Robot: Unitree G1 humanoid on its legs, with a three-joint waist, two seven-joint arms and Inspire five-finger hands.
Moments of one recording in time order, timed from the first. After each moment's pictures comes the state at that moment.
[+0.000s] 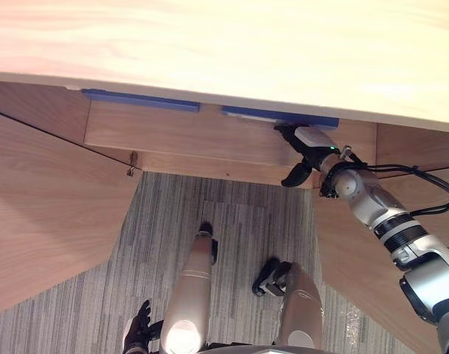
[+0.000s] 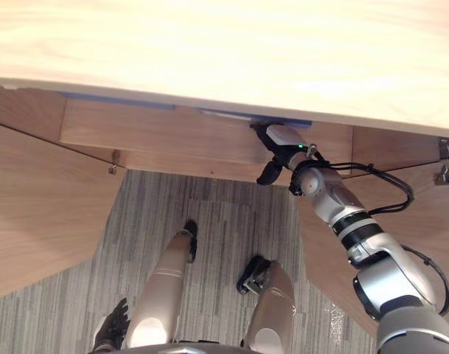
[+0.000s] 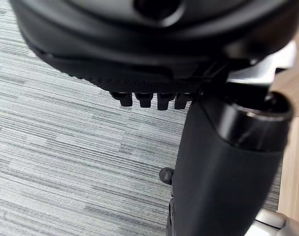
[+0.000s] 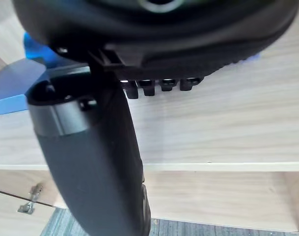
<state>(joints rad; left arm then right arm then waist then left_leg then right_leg) 0.30 0.11 0.14 0.75 -0.12 -0.10 0.04 -0.74 -0.66 0.51 0.49 -0.48 0.01 0.13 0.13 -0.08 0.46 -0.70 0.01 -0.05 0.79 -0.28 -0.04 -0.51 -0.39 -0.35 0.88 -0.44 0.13</state>
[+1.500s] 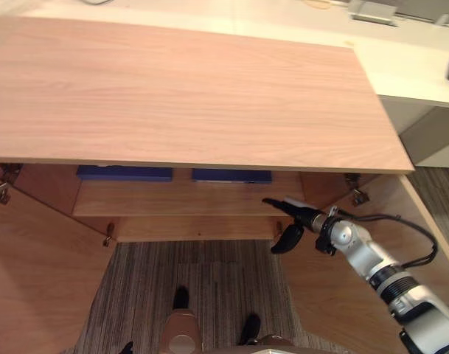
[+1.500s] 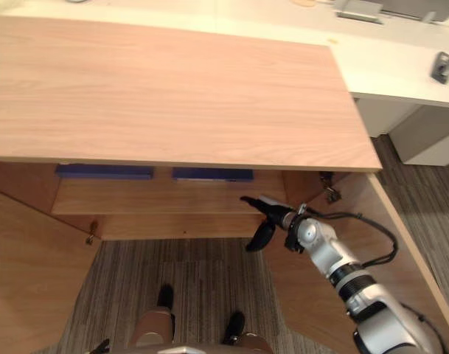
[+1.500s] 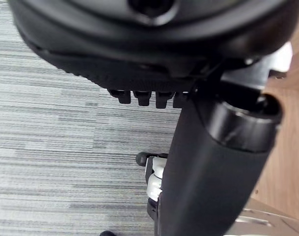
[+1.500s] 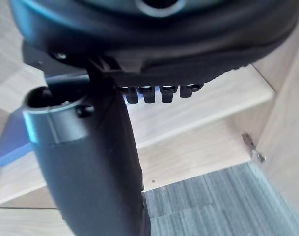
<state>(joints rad) 0.32 0.13 0.26 0.87 0.05 -0.02 0.02 -0.37 -0.47 0.45 0.54 -0.24 0.02 0.32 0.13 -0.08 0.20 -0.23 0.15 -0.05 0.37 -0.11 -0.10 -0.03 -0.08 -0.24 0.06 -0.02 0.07</state>
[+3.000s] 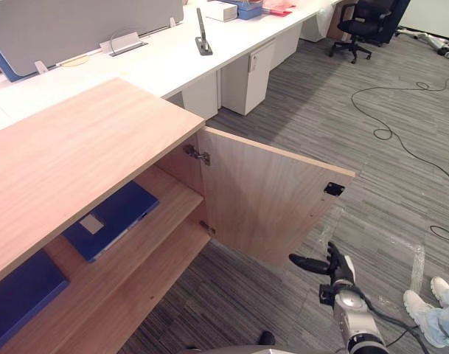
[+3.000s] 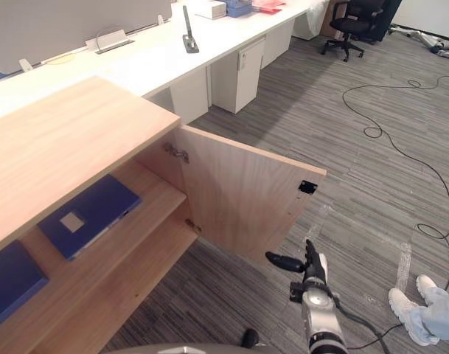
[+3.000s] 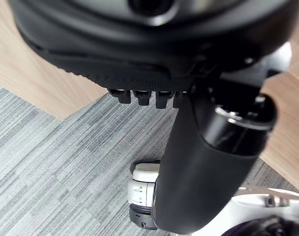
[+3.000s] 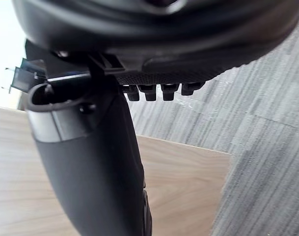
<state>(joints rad) 0.33 0.08 0.20 1.06 0.11 0.01 0.12 -0.07 -0.13 -0.25 0.65 -0.01 0.04 -0.13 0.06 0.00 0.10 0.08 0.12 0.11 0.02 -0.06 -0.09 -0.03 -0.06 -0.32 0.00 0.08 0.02</state>
